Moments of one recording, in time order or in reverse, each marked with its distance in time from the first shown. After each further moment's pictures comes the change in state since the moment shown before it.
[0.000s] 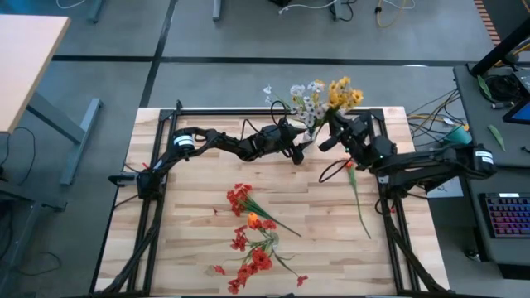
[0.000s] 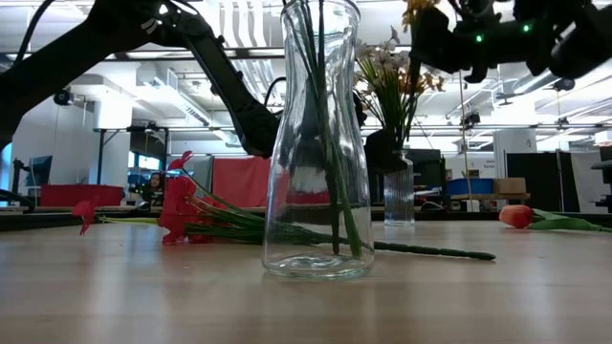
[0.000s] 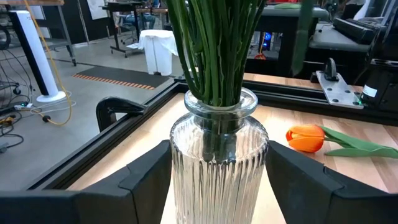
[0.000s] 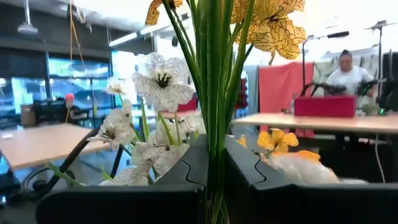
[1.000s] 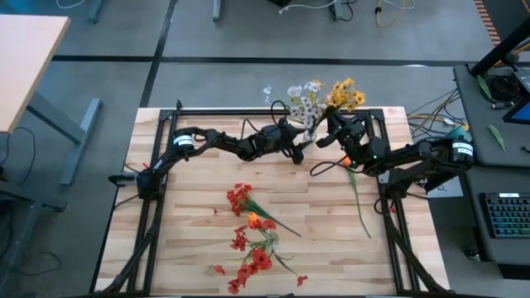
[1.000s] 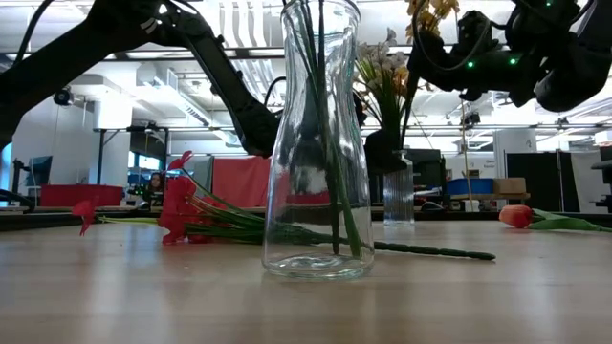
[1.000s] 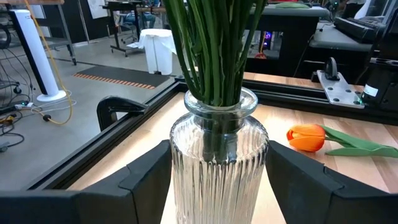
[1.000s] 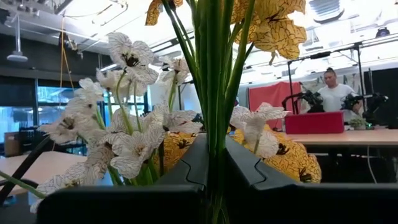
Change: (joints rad) left arm 0.000 0.000 0.000 -0.008 0.000 0.000; right arm -0.089 0.291 -0.075 0.467 -0.060 -0.021
